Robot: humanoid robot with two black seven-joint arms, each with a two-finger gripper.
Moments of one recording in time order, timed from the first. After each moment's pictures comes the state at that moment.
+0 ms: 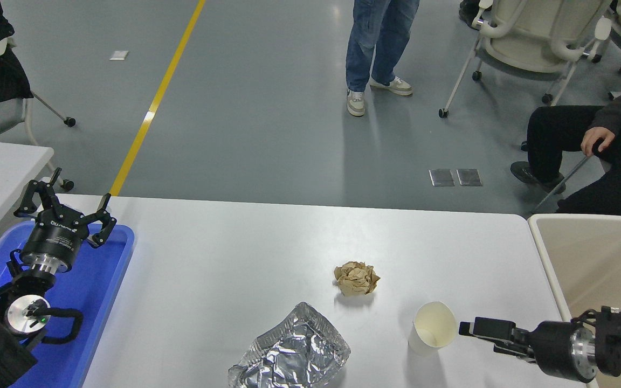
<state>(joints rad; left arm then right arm) -0.55 0.46 -0.60 -0.39 -0.23 -0.70 -0.59 0.62 -0.95 0.07 1.49 -1.02 0.11 0.14</state>
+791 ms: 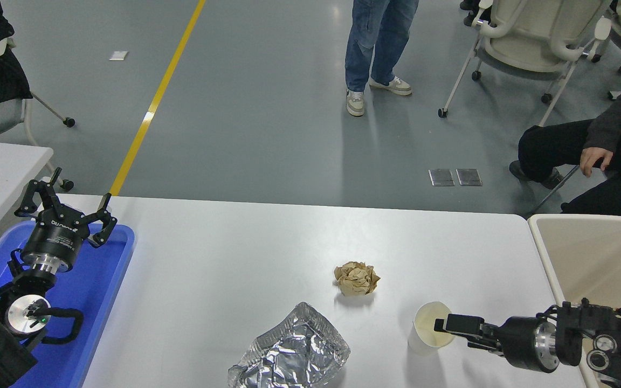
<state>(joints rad) -0.55 0.46 -0.60 -0.39 -0.23 -0.70 -0.59 0.64 -0.82 0.07 1.38 -1.04 0.10 0.12</state>
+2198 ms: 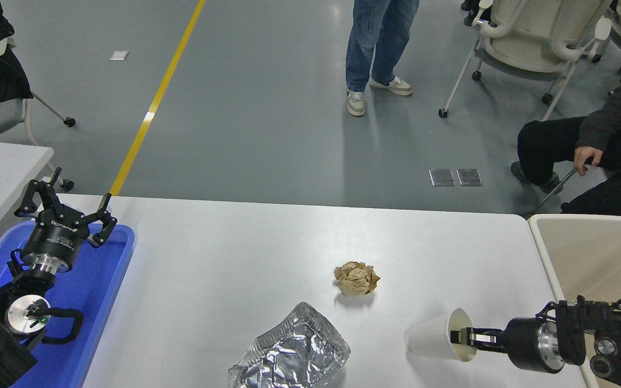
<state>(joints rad) -0.55 0.46 -0.60 -0.39 -0.23 -0.70 -0.59 0.66 -0.89 0.07 1.41 -1.21 0.13 0.13</state>
